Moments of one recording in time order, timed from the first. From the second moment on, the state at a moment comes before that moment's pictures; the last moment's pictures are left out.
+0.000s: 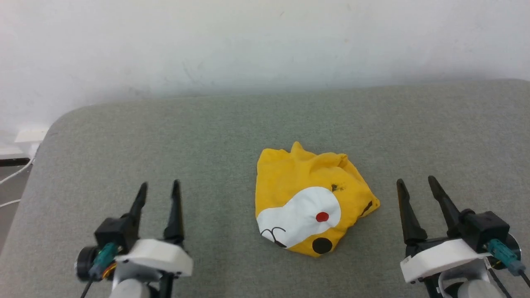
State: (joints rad) left arm -0.10 0.16 -0.17 0.19 -0.32 0.08 -0.26; right arm -0.01 -0.05 0.01 0.10 0.16 0.13 -0.20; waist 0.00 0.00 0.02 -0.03
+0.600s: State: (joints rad) left arm -0.05 0.17 -0.14 0.17 -0.36 0.10 -0.26; right arm -0.15 -0.07 0.09 0.20 0.19 0.13 0.35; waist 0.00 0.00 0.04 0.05
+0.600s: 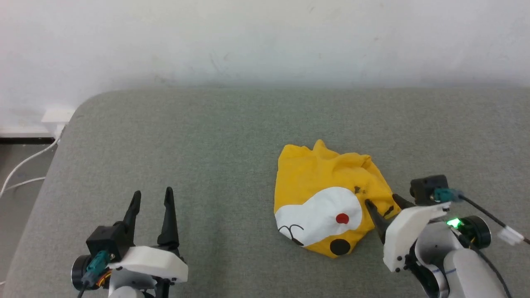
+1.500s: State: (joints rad) left arm -0.07 0.14 -0.14 0.17 -0.36 0.09 -0.26; right arm 0.16 -0.05 -0.14 0.03 0.22 0.13 0.36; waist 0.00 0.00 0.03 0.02
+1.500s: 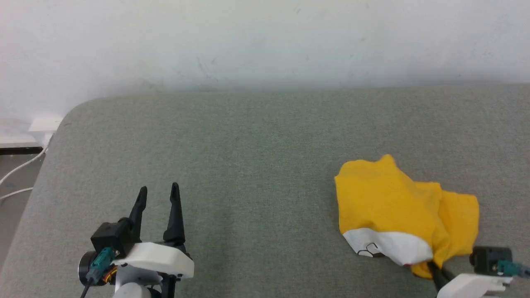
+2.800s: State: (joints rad) left arm -0.07 0.12 -0.15 0.19 -0.34 0.06 -0.26; right arm -0.14 -0.05 -0.10 0.00 0.34 0.13 0.39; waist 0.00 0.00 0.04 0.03
